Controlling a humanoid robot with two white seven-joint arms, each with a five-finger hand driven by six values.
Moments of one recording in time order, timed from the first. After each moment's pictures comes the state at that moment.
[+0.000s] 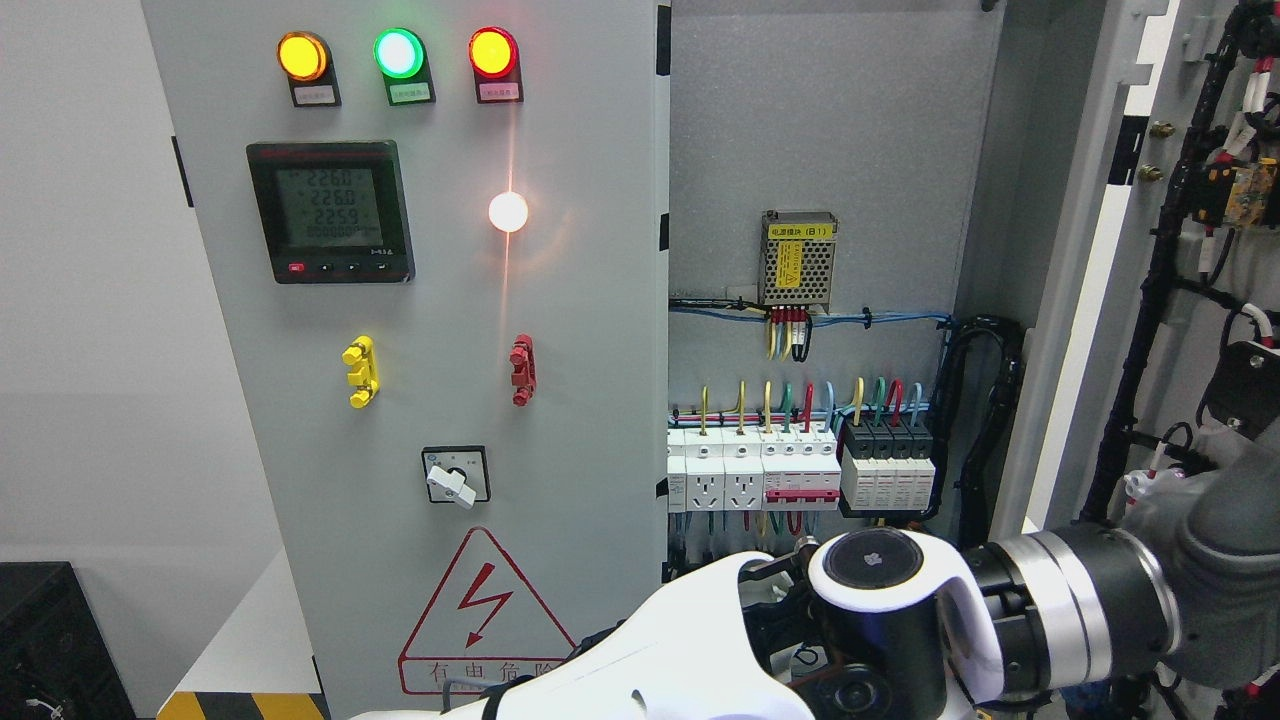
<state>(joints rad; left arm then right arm) -1.34 -0.17 -1.03 -1.51 1.39 0.23 -0.01 0.12 0.12 0.00 -0.12 -0.04 0.04 0.05</state>
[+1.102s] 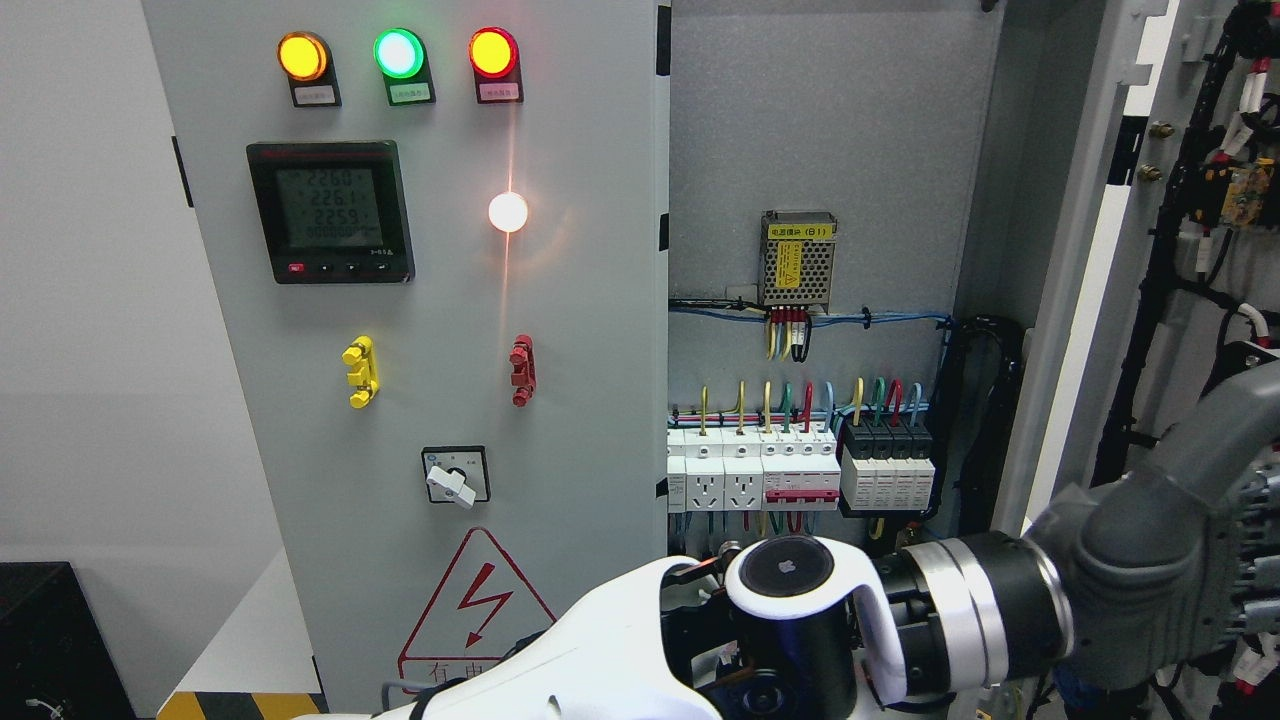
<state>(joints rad) -1.27 0.02 -1.02 -1.67 1.40 0.24 0.00 0.12 0.12 0.00 -0.12 -0.04 0.04 0.05</state>
